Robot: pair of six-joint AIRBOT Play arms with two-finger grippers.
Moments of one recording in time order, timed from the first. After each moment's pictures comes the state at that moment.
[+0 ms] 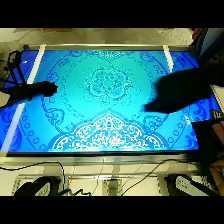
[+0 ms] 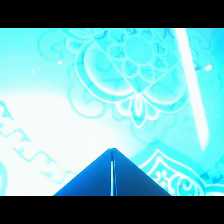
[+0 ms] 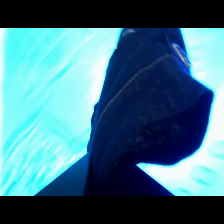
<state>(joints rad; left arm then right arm) 0.03 -0.98 1.11 1.10 -0.86 -1.37 -0.52 -1.15 1.80 -1.12 1.62 1.55</state>
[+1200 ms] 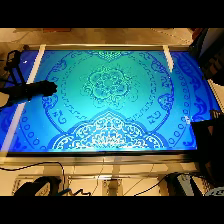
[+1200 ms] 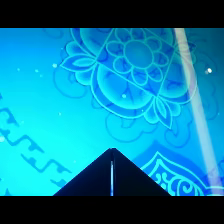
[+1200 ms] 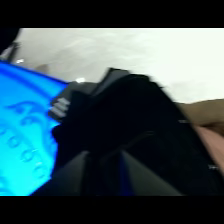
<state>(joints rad) 0.03 -0.98 1.11 1.10 -0.85 -1.37 -1.21 -0.89 1.91 -1.41 1.70 1.65</state>
